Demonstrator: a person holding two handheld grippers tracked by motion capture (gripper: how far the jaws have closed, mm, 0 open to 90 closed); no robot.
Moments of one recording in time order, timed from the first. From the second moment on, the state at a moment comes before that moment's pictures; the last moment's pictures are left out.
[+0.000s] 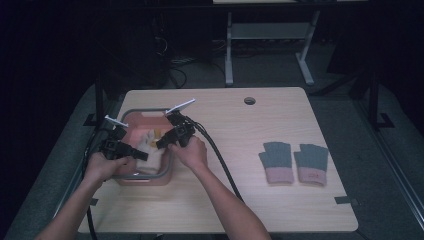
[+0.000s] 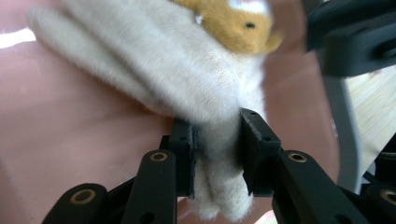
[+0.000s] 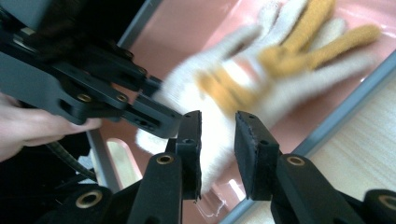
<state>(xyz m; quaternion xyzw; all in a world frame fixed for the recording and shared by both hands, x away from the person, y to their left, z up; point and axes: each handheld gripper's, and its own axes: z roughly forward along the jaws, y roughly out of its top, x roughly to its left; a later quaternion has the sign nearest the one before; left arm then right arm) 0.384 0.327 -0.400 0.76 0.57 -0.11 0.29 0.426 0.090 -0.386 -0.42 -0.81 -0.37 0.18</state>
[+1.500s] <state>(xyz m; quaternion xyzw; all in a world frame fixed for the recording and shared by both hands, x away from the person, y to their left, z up) 0.383 0.318 -0.365 0.77 0.55 -0.05 0.32 0.418 0.046 -0.360 -0.41 -0.79 -0.42 0.17</state>
